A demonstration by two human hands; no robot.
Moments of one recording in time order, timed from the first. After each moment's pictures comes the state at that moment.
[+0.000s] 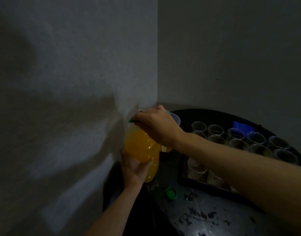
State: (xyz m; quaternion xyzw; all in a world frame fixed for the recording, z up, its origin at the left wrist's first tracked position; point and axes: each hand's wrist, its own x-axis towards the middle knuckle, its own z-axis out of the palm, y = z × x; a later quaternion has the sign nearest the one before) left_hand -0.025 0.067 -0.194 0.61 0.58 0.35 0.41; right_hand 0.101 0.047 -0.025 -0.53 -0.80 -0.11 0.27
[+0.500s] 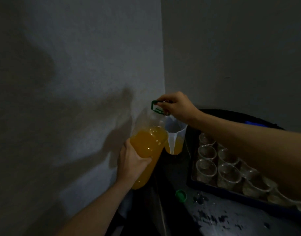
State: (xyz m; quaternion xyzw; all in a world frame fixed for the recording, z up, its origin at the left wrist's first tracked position) left_hand -0.053 0.071 -0.108 0.72 0.59 0.25 0.25; right_hand 0.158 0.067 0.009 -0.61 -0.63 0.20 0.43
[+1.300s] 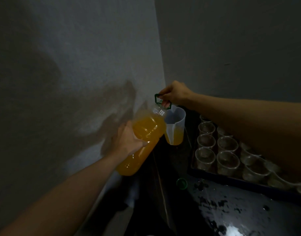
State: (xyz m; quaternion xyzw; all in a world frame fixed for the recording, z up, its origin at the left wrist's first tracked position) left_hand -0.047 0.091 -0.052 0.80 0.57 0.13 0.14; right_hand 0.187 0.089 0.009 -0.69 -0.58 0.25 0.36
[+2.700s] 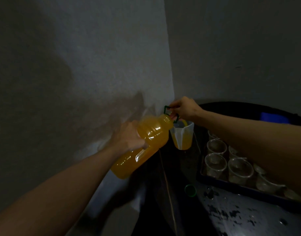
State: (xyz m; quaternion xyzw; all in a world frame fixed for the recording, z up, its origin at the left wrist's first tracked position) left_hand -0.057 0.117 -0.026 0.84 0.54 0.05 0.11; right_hand 0.179 0.089 -0.028 -0.69 -0.55 0.28 0.37
